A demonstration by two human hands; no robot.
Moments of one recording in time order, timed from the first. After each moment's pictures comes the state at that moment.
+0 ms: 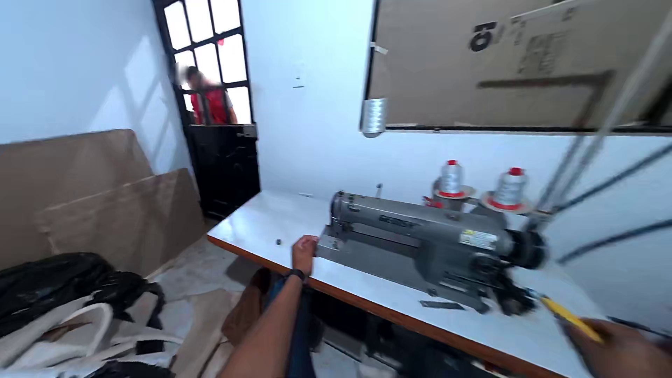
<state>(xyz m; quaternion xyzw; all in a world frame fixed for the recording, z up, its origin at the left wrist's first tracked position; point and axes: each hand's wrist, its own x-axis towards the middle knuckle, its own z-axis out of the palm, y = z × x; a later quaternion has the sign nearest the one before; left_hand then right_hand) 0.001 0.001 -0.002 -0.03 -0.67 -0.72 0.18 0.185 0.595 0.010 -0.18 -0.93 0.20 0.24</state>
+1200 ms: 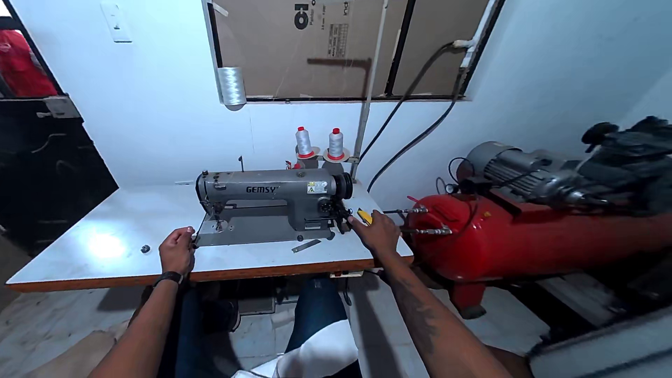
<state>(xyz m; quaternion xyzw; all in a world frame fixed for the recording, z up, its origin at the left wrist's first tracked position) 0.008 0.006 0.005 -0.04 -0.71 -0.68 0.19 0.156 0.565 0.007 -0.34 -0.89 0.16 0.27</state>
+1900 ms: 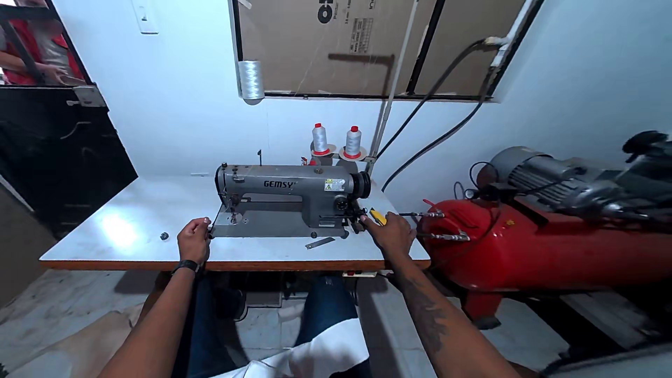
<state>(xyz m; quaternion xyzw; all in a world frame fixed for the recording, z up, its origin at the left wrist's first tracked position) 0.002 0.001 -0.001 -0.04 -0.69 -0.70 0.19 0.150 0.554 0.011 -0.36 -0.88 0.16 0.27</state>
